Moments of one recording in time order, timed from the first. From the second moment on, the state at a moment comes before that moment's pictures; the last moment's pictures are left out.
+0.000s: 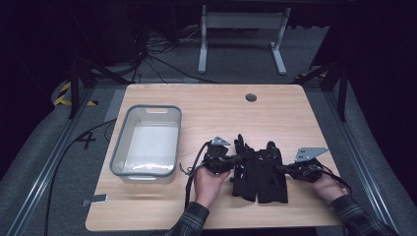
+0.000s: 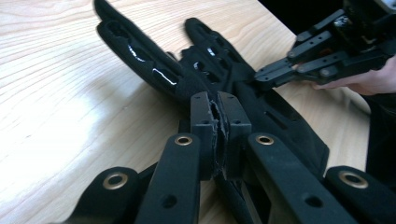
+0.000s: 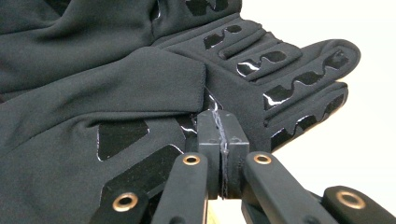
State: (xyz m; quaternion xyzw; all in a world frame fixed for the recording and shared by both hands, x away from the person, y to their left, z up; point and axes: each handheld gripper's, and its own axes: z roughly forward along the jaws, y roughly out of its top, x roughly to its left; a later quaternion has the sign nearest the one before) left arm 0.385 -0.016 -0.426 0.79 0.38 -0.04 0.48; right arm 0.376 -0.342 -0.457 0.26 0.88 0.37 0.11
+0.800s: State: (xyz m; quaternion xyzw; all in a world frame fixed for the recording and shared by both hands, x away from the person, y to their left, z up) left arm 0.393 -0.052 -0.412 0.80 0.33 -0.06 0.49; right arm 0.383 -0.313 -0.457 0.23 0.89 0.37 0.10
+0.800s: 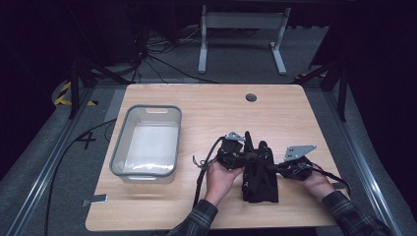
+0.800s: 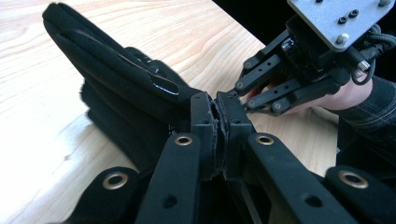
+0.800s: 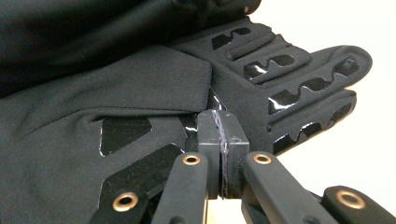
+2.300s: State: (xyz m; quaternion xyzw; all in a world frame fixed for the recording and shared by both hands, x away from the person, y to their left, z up) left arm 0.371 -0.061 -0.418 0.85 0.29 -0.04 0.44; right arm 0.372 -0.381 -0.452 0.32 0.86 0.38 0.13
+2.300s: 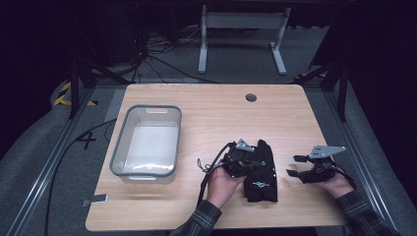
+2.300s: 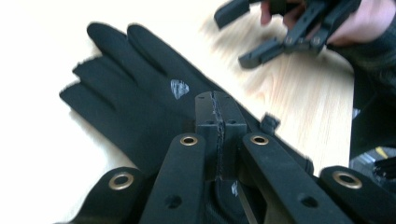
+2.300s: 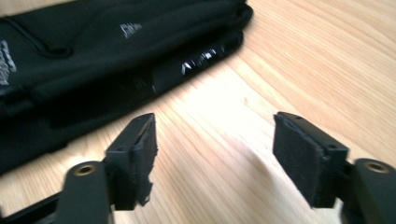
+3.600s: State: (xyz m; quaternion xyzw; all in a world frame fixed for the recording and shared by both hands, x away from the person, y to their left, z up) left arm 0.344 -0.105 -0.451 0.91 0.23 -0.06 0.35; right arm 0.368 -0.395 -0.466 0.34 0.85 0.36 0.16
